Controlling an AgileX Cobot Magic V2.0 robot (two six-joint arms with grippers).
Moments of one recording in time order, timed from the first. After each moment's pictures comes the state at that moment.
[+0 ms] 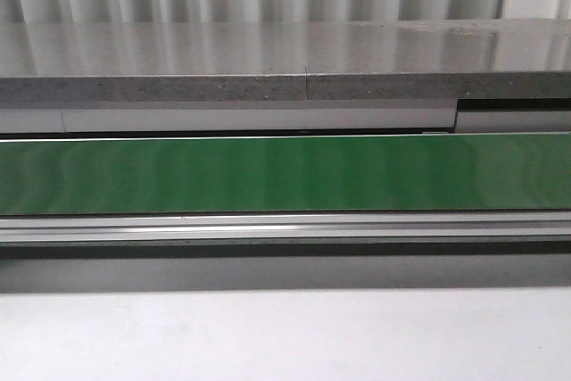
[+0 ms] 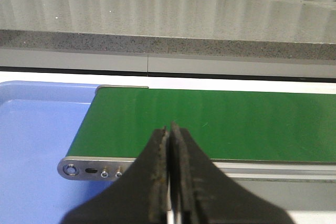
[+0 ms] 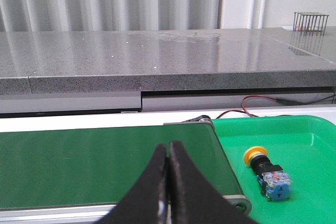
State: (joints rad) left arm -0.05 0.00 0.00 -0.01 0.20 -0.04; right arm -0.13 -0.01 0.03 -0.02 0.01 0.06
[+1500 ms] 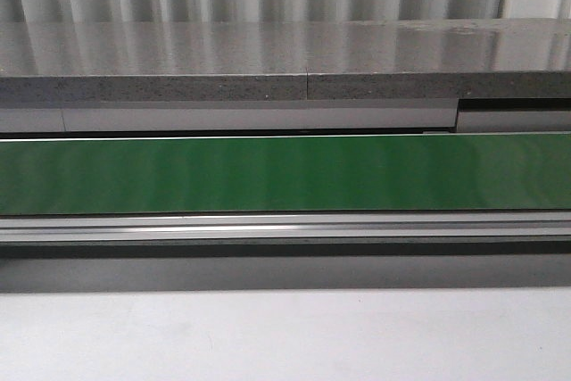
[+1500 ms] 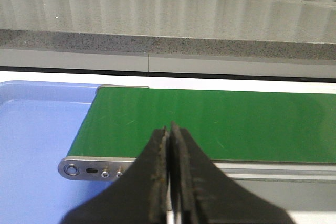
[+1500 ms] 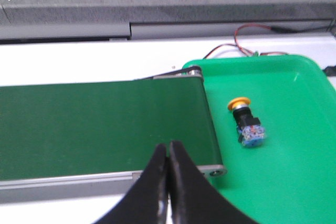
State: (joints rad) left arm -0.05 0.00 0.00 -0.01 0.20 -0.04; right arm -0.13 0.56 -0.64 -0.05 0.61 0.06
